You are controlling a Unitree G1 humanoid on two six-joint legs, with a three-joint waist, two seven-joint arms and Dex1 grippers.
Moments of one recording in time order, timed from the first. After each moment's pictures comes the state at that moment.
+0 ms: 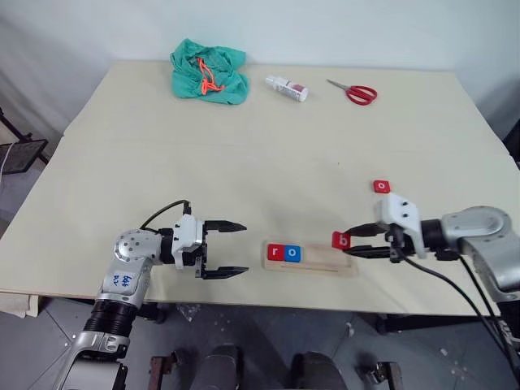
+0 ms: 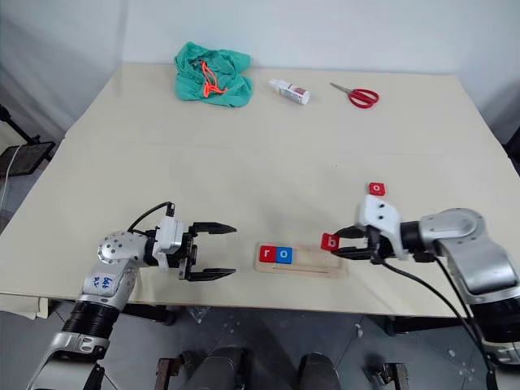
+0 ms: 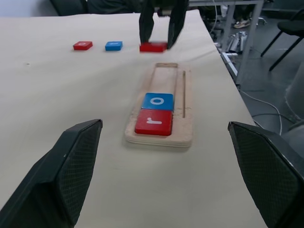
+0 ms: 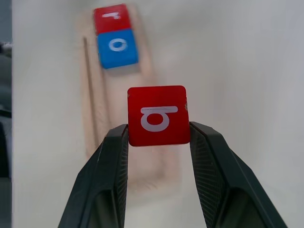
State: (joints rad) left arm -0.39 0.49 -0.06 0.25 -0.36 -0.15 -1.32; right arm -0.38 -0.91 0.11 -0.18 0.32 0.51 1.21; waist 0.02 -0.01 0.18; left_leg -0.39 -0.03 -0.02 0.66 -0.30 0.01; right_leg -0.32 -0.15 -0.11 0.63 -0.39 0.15
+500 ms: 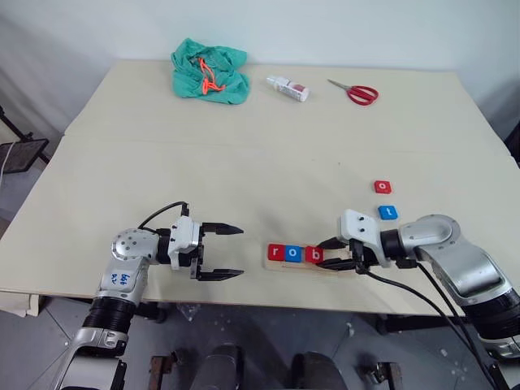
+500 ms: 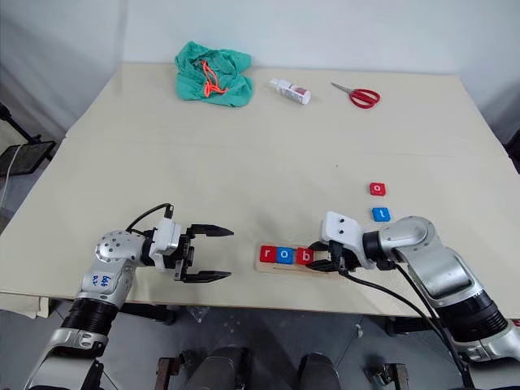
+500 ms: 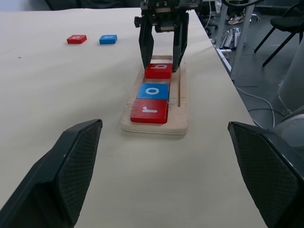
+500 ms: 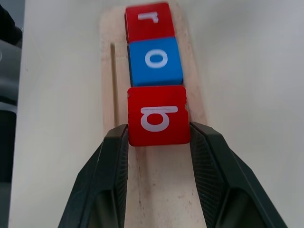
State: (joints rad) left arm -0.39 0.50 -0.05 0.28 -0.36 -0.18 -1.35; right arm -0.43 -0.83 0.24 -0.16 0.23 0.48 1.18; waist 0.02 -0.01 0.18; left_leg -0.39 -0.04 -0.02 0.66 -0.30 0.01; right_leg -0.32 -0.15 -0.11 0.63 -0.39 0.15
